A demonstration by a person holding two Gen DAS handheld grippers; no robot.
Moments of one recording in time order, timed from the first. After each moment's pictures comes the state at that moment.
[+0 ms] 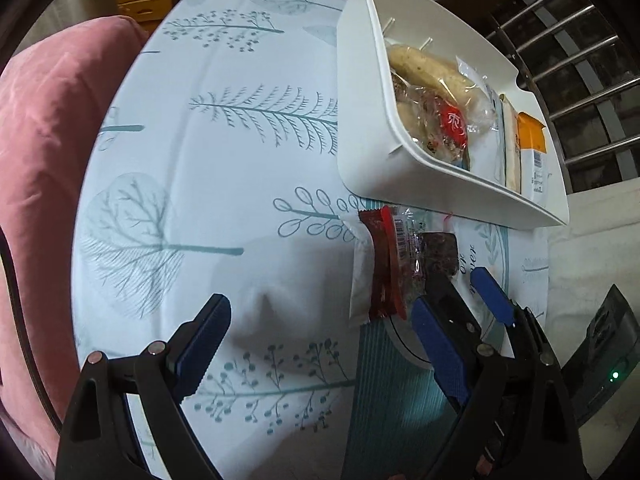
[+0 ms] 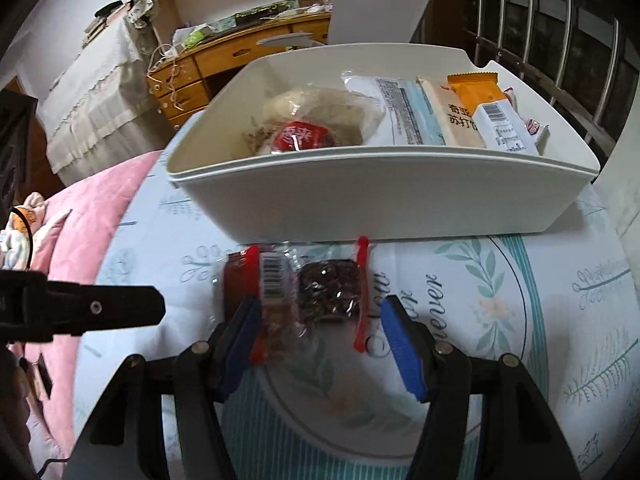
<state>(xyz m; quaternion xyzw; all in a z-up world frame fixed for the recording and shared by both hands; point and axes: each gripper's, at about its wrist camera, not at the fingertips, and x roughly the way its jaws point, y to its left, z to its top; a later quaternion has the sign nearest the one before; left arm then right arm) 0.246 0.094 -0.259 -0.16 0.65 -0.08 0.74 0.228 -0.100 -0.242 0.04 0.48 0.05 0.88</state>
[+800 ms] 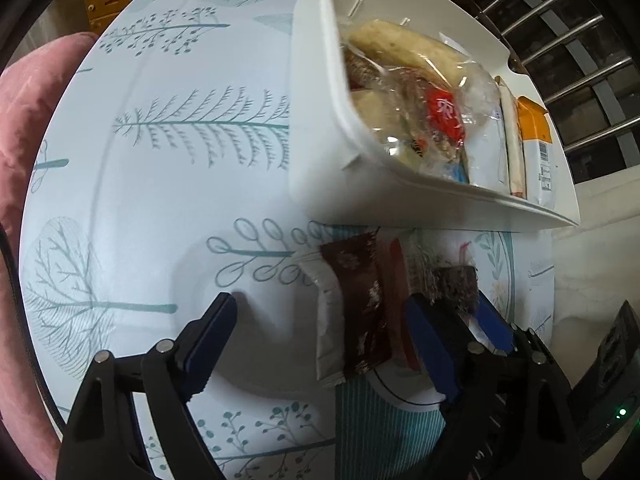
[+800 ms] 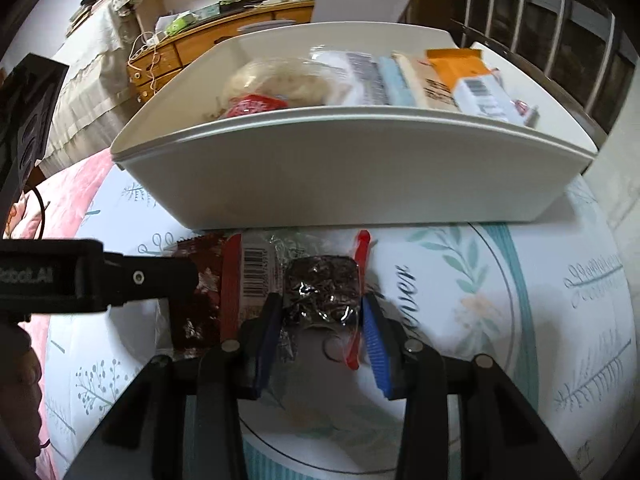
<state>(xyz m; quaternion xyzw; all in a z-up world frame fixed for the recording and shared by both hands) 0.278 0.049 -0.295 -0.14 0.63 -0.12 0.75 0.231 -0.122 -0.259 0.02 0.50 0.02 0.87</state>
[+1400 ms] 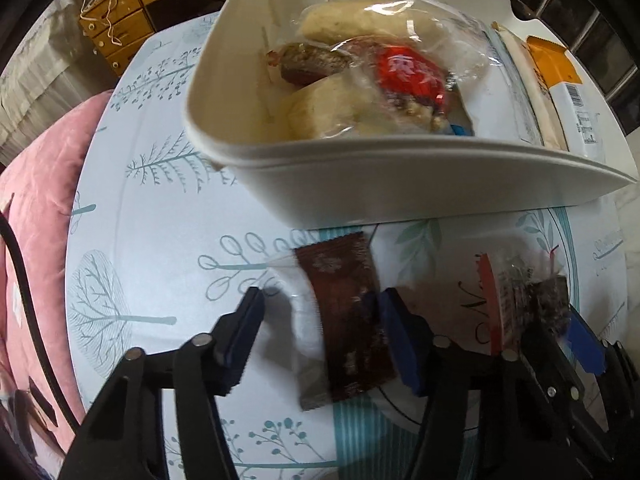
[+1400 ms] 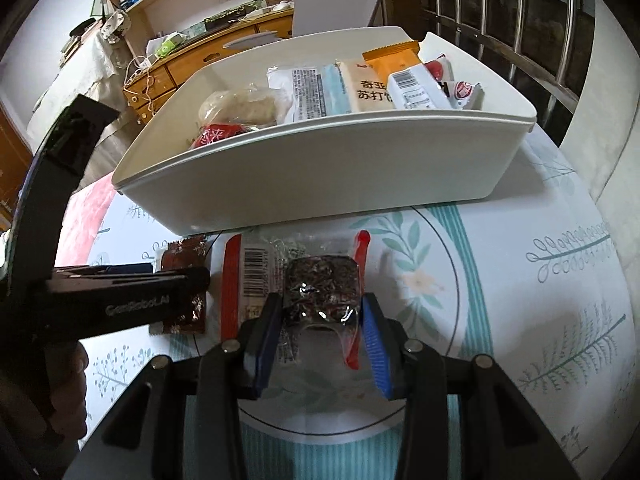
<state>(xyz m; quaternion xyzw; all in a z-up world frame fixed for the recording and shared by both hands) 0.276 -0.032 -0.296 0.01 0.62 -0.03 0.79 0.205 -0.164 -0.241 0.07 0.49 0.03 0.87</state>
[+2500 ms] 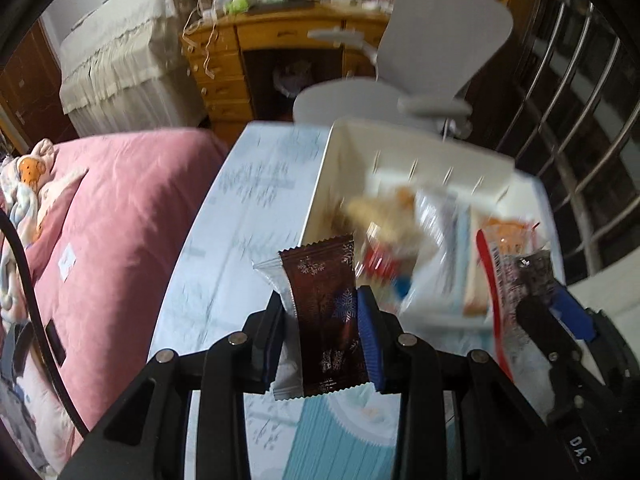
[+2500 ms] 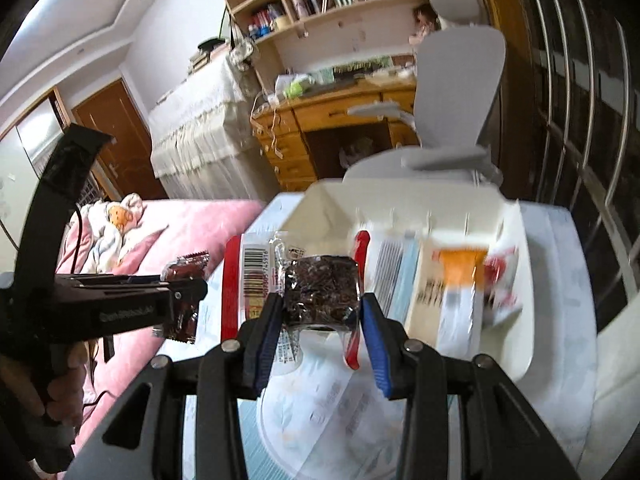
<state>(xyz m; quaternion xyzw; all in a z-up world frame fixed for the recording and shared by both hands) 0.268 -0.022 -0.106 -0.07 0.51 0.10 0.85 0.275 -0.205 -0.108 0.05 0.38 0.26 0.89</state>
